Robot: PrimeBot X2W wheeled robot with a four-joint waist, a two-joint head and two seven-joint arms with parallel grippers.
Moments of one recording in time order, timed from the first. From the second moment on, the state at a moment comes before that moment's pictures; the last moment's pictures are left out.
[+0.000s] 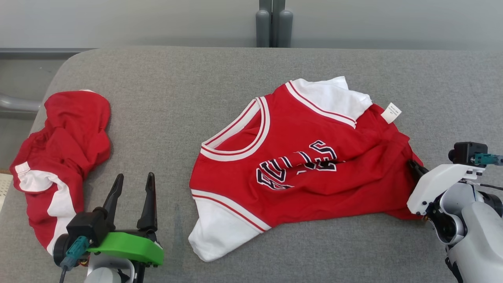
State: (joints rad) left arm -0.11 0.11 -0.11 0.29 -0.32 -0.11 -0.26; right arm -0.37 -0.26 0.04 0.58 0.53 0.13 0.19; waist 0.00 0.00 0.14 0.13
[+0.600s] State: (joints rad) left arm -0.09 0.12 -0.10 0.29 -0.32 -0.10 -0.26; right arm -0.23 -0.26 0.04 0.32 0.62 0.13 0.17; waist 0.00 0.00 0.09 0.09
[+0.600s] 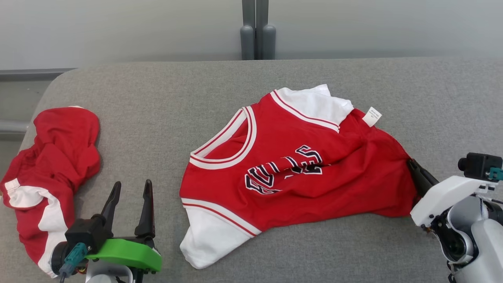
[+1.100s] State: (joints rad) left arm -0.08 0.13 -0.11 0.29 -0.32 -0.10 -0.26; right arm 0.10 -0.23 -0.10 0.07 0.67 0.13 0.40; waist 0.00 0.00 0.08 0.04
